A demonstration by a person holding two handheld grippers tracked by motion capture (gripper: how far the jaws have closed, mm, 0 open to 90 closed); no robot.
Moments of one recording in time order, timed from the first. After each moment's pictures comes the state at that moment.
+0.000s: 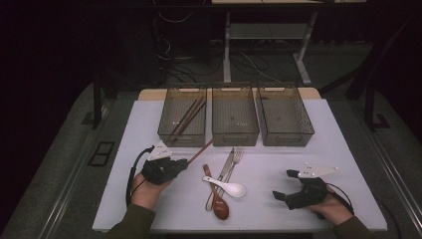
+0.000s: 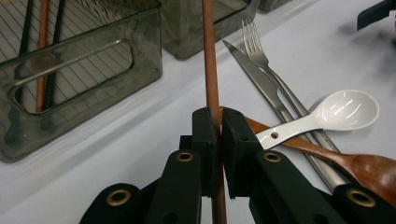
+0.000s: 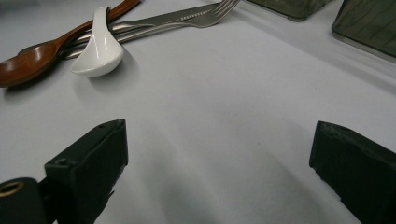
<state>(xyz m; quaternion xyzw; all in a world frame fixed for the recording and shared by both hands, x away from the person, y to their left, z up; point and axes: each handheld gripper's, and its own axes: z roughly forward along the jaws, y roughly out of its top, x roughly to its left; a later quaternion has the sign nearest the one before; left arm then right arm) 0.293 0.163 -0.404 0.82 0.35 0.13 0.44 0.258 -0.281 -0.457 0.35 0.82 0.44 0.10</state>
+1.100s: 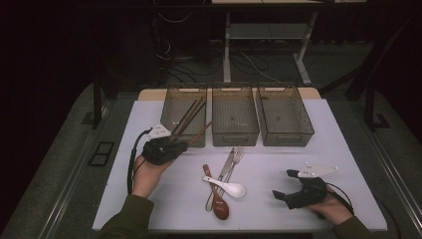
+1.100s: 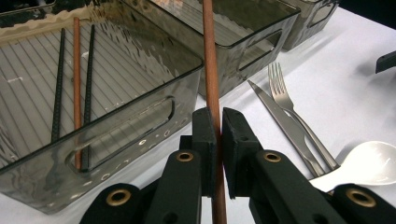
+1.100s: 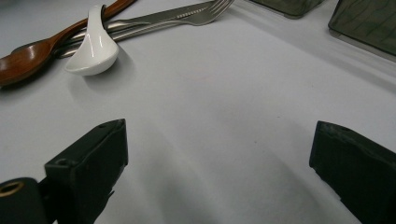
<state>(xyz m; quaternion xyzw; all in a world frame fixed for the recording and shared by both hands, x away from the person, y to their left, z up) 0.337 0.164 -0.386 0.80 0.36 0.13 0.45 0.259 -0.282 -0.458 0.35 0.82 0.44 0.10</state>
